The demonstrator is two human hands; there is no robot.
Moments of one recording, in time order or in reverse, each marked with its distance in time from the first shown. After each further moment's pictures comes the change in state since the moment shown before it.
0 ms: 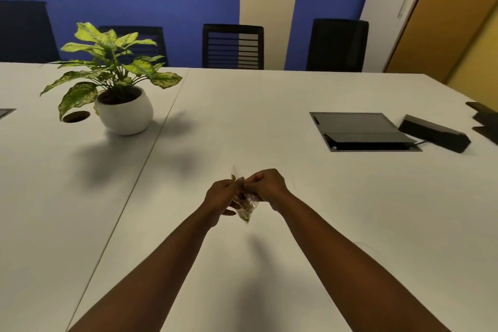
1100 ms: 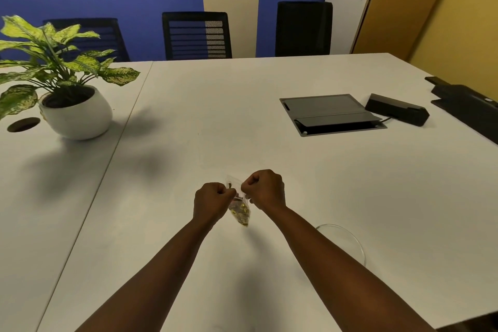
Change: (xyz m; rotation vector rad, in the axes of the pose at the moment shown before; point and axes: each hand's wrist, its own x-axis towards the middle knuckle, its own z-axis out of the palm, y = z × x) left_hand 0.010 -0.013 0.063 0.308 0.174 0.170; right_hand -0.014 0.044 -0.041 -0.238 0.339 -0.056
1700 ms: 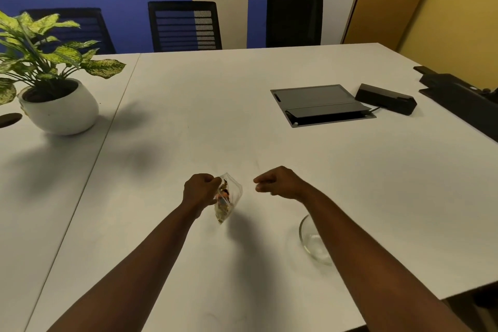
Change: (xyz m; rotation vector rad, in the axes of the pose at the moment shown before) left_hand 0.017 -0.005 0.001 -0.148 -0.077 -0.159; right_hand 0.025 0.053 -0.054 -0.020 -0.449 0.024
